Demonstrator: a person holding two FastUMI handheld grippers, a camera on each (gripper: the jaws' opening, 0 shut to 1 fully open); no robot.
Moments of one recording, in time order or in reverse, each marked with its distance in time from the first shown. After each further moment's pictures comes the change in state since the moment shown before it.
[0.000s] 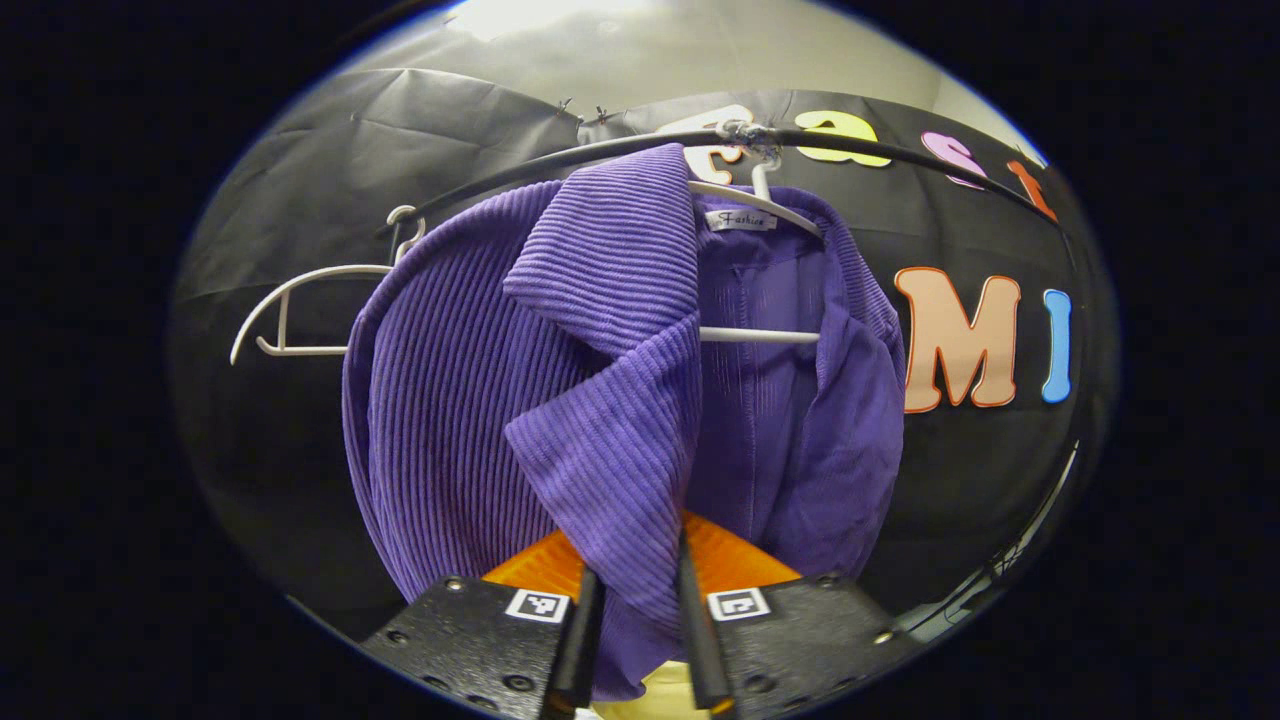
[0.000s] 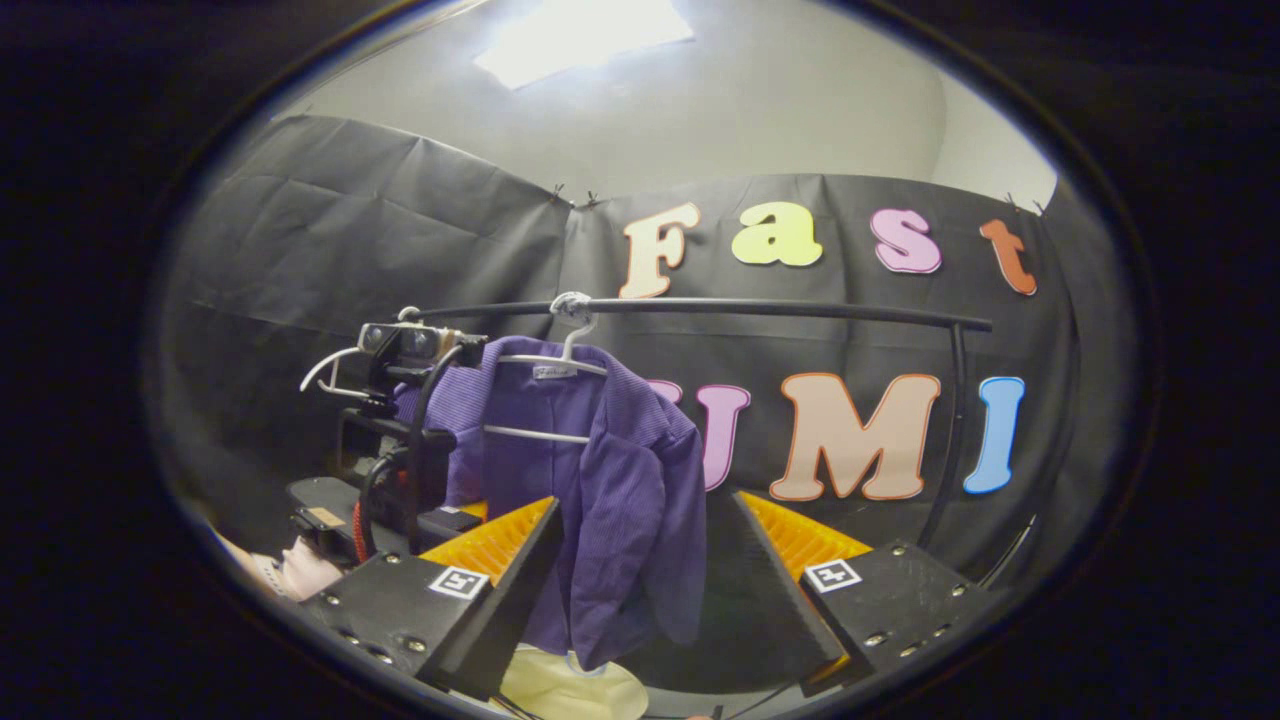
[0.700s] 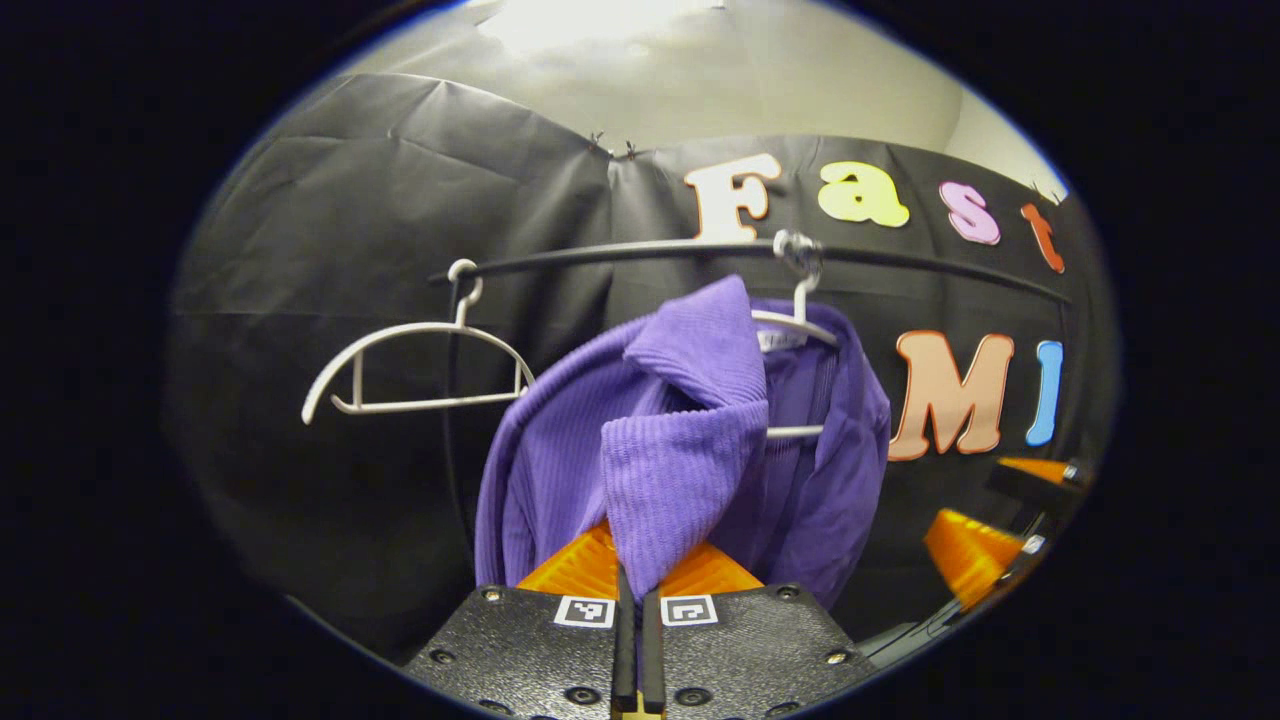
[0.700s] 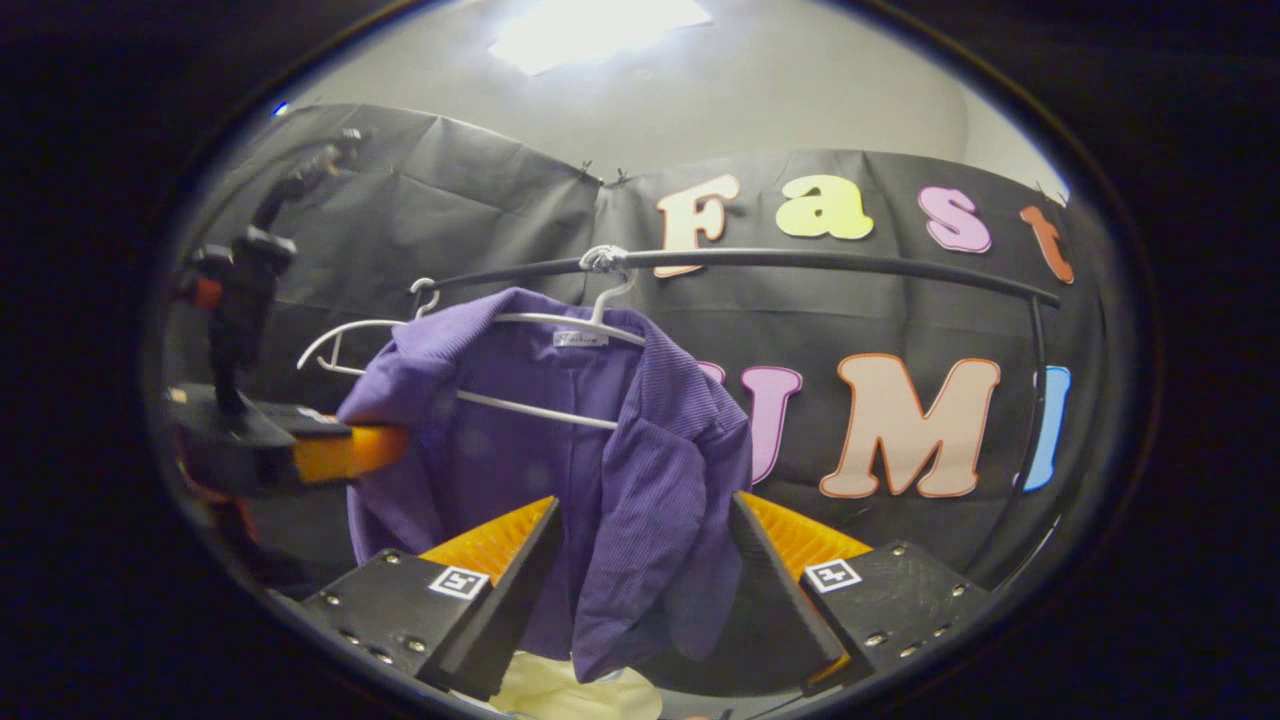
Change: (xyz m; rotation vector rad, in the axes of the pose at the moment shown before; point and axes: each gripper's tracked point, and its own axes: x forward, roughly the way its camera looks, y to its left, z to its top) left arm -0.067 0.049 0.081 -0.054 -0.107 -0.001; right arm 0.071 0.034 -0.036 -0.002 0.050 0.085
